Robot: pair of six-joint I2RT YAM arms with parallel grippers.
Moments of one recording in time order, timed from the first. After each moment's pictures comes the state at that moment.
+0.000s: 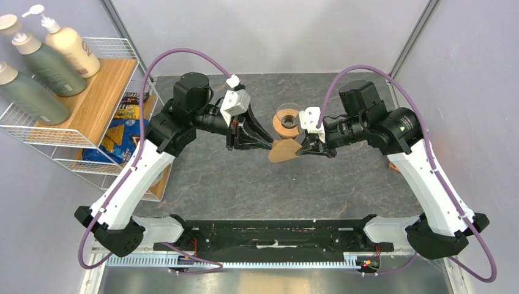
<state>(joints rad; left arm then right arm) -0.64 1.26 1.57 -0.60 1.12 0.24 0.60 1.26 1.74 -1.24 -0.80 -0.82</state>
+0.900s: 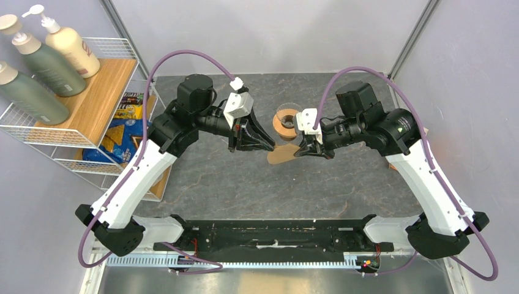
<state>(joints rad) -0.66 1.26 1.56 -0.60 1.11 0.25 0.63 1.26 1.73 -1.23 -0.78 -0.79</state>
